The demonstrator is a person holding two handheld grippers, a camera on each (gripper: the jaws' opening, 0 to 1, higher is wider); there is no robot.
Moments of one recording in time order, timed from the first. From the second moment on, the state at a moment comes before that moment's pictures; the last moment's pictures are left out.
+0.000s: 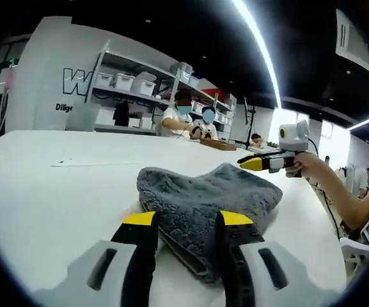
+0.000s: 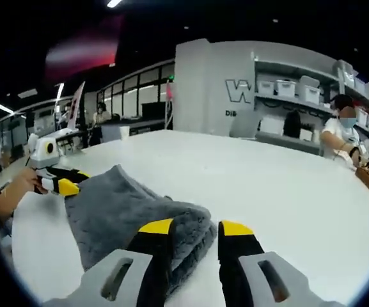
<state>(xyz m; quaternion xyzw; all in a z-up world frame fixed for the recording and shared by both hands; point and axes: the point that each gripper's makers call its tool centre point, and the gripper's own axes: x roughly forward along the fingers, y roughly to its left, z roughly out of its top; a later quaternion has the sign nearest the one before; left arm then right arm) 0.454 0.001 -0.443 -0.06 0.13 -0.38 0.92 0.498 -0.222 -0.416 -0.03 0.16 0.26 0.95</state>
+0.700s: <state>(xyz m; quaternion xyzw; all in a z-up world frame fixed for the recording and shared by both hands) 0.444 0.000 -0.440 -0.04 0.12 -0.39 0.91 0.508 -0.216 -0.451 -0.02 0.20 0.26 0.95</state>
